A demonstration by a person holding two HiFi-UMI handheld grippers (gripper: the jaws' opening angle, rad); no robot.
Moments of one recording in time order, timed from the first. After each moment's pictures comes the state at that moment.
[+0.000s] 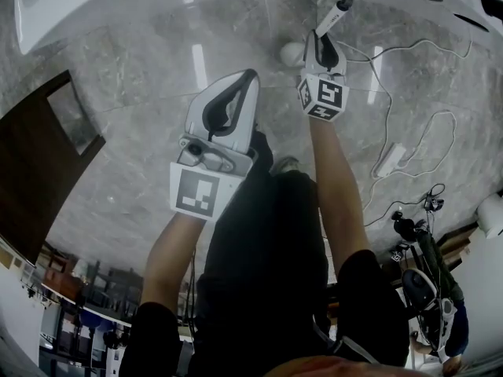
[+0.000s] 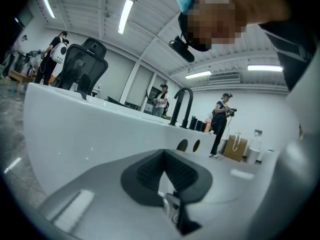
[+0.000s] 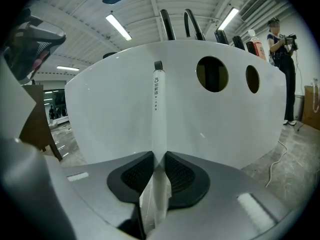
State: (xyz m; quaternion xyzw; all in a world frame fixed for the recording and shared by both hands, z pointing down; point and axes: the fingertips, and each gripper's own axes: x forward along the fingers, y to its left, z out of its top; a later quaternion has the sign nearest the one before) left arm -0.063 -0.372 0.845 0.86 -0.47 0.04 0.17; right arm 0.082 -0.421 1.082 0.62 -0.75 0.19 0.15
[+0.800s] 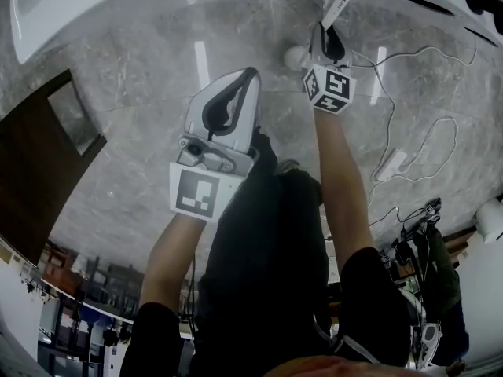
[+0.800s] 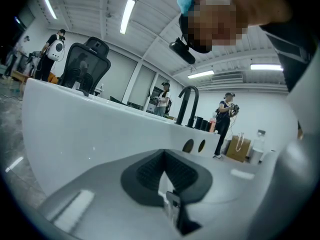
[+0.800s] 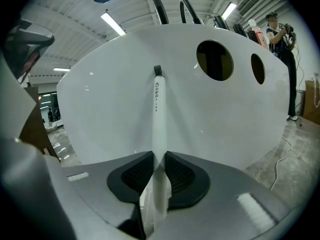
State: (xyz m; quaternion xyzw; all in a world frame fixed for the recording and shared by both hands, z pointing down) left arm -0.072 -0.396 0.859 0.86 -0.48 0.04 0.18; right arm 0.081 -0.459 1.102 0.62 -0.74 0.21 0.15
